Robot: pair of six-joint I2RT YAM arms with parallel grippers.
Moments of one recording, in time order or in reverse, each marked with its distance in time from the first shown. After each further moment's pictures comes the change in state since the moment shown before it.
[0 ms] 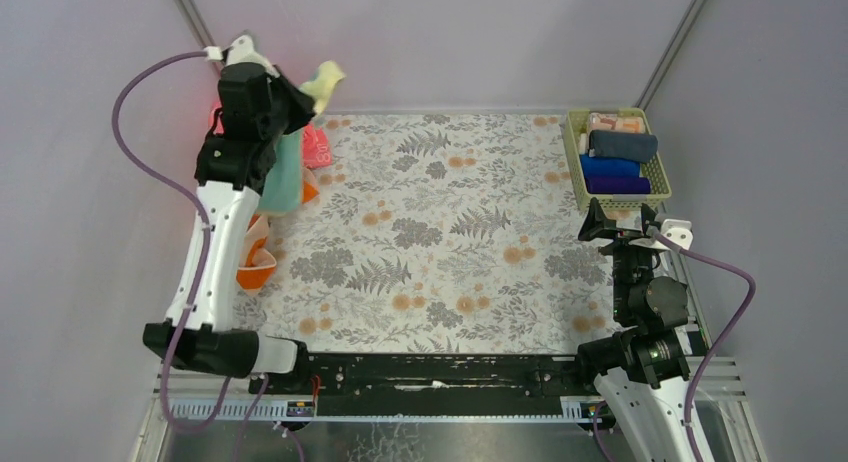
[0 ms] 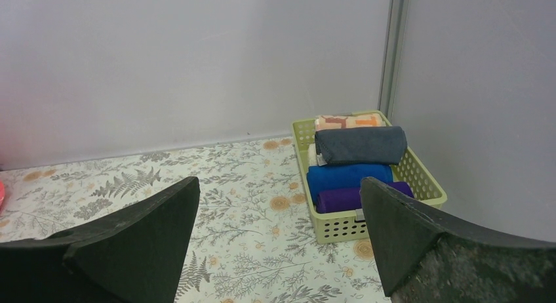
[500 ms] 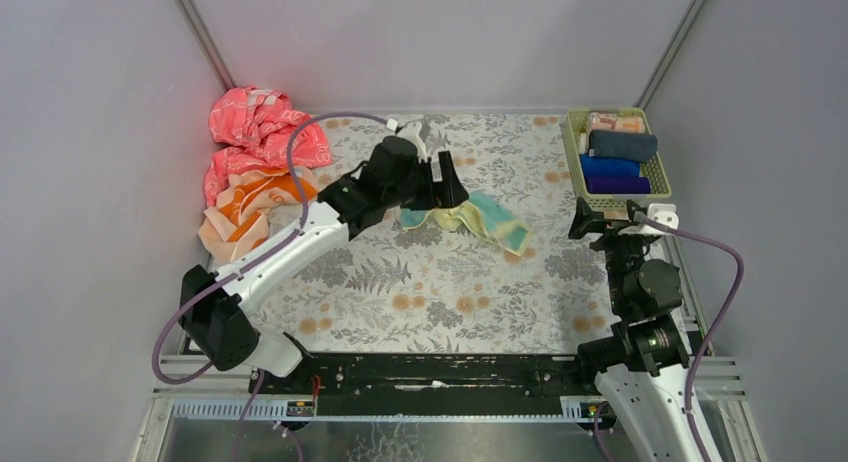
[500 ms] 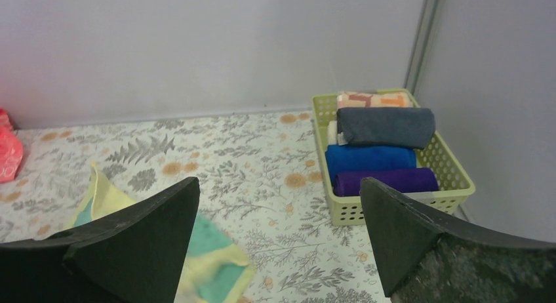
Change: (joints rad) left arm -0.663 0.073 -0.285 0.205 0.105 -0.143; right arm 0.001 0.067 0.023 -0.037 -0.058 0.018
